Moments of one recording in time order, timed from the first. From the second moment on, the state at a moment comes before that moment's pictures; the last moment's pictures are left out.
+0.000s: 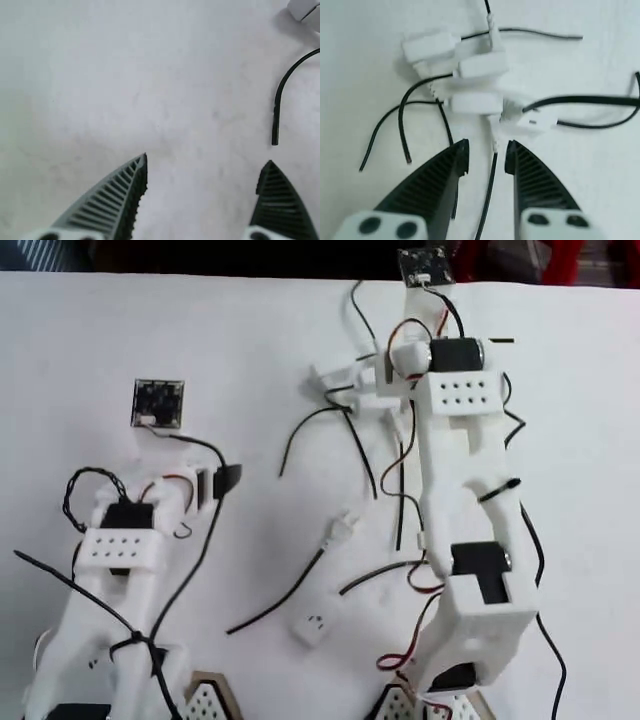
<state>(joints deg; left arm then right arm) -5.8 -34.4 59.7 34.9 -1.9 -8.0 13.9 -22.7 77.7 4.1</state>
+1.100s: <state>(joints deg) -15.4 -34.4 59.7 34.9 1.8 -20.9 -2.9 26.2 77.5 56.2</state>
